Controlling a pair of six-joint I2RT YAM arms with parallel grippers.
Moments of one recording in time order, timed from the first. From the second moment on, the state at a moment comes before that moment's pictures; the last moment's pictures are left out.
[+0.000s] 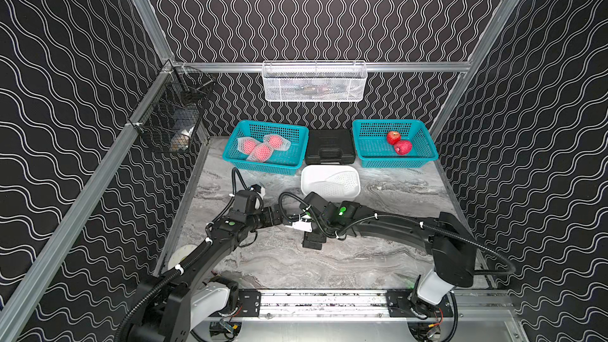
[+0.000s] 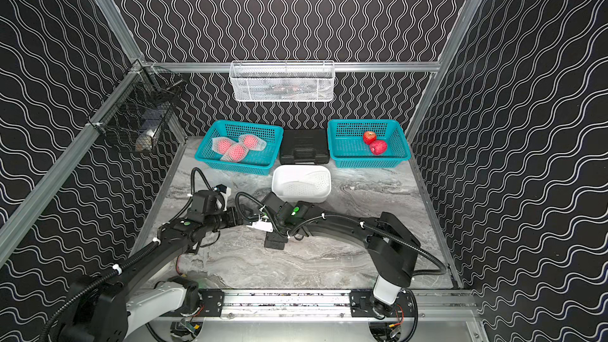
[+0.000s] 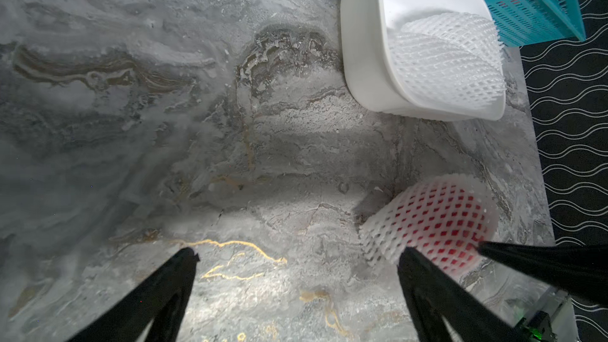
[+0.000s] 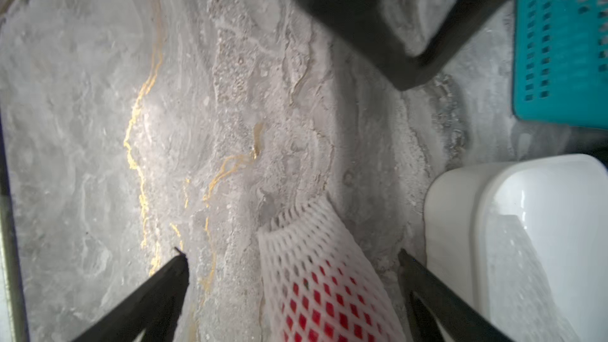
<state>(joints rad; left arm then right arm) -0.21 1.10 0.52 -0.23 0.28 -0.50 1.07 1.73 1.24 -0.58 0.07 -0.52</state>
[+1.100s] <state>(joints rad) -0.21 1.13 0.48 -0.17 0.33 -0.51 1.07 1.89 1.16 -0.35 0.31 -0.69</state>
